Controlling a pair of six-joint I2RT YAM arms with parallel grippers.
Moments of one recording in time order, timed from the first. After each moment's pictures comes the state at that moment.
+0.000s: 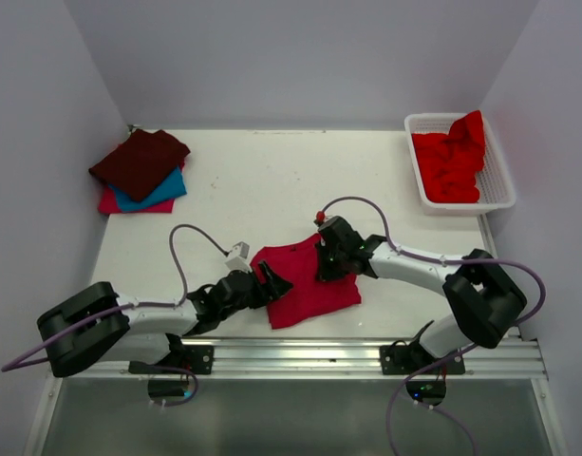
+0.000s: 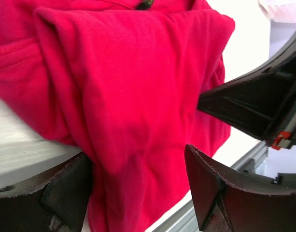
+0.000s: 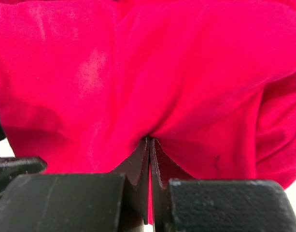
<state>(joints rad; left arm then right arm) -0.98 1.23 0.20 0.43 -0.23 -1.18 0.77 1.50 0.80 -0.31 -0.04 0.56</state>
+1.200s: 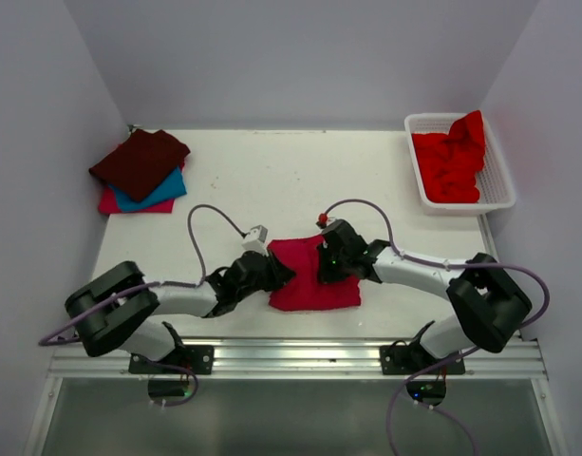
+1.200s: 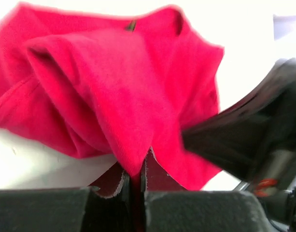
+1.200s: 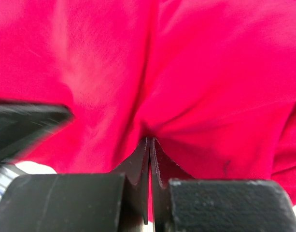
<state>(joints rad) -0.92 1.47 0.37 0.56 -0.16 -1.01 0.77 1.48 0.74 -0.25 -0.05 0.56</state>
